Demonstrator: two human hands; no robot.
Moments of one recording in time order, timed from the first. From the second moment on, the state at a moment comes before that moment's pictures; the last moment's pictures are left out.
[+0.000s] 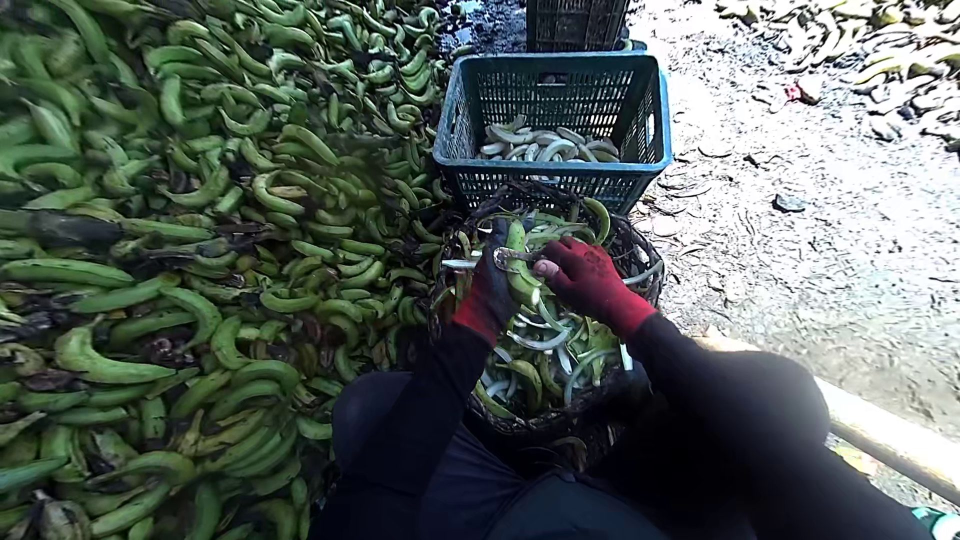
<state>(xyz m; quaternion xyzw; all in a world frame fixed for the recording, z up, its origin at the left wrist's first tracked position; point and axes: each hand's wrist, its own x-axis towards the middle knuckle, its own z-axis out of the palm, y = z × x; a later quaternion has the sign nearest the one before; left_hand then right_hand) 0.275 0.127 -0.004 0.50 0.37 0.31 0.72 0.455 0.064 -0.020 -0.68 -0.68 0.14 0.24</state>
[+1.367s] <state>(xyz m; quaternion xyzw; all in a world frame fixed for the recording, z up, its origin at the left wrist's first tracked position) 0.275 0.131 -0.010 0.59 0.49 0.41 0.49 0.436 0.057 -0.008 -0.71 -0.65 0.12 0.24</state>
